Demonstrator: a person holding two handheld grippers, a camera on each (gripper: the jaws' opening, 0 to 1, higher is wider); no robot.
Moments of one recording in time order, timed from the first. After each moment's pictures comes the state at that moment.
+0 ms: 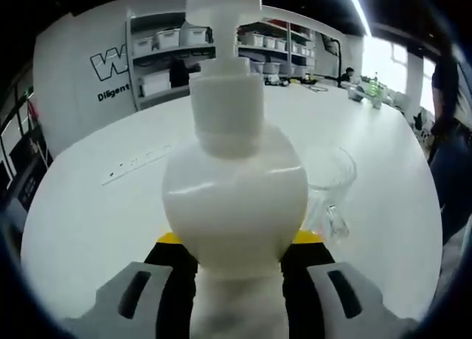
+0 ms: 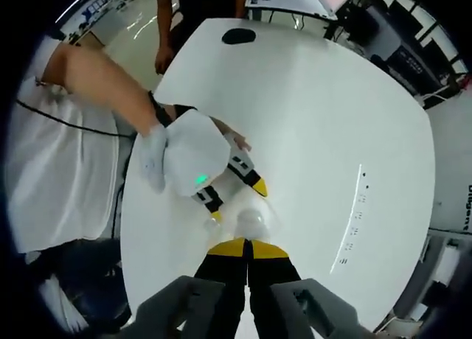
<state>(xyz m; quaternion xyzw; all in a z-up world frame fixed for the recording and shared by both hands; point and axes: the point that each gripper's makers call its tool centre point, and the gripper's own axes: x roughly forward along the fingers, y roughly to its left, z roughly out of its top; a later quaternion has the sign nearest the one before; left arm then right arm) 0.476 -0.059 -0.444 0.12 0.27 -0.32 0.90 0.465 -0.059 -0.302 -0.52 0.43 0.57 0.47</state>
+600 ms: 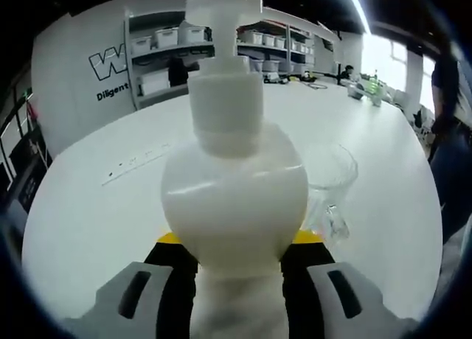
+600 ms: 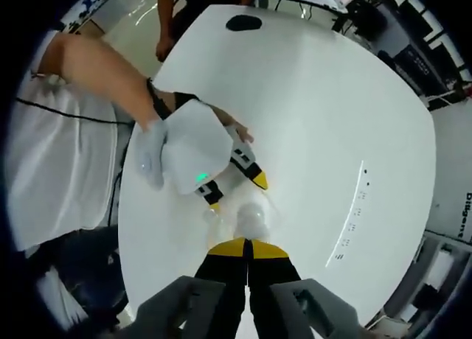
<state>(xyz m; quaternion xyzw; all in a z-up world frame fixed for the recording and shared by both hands) 0.476 -0.059 -0.446 0.13 0.28 -0.33 0.89 0.463 -0.064 -0.307 -0.55 0.44 0.56 0.44</state>
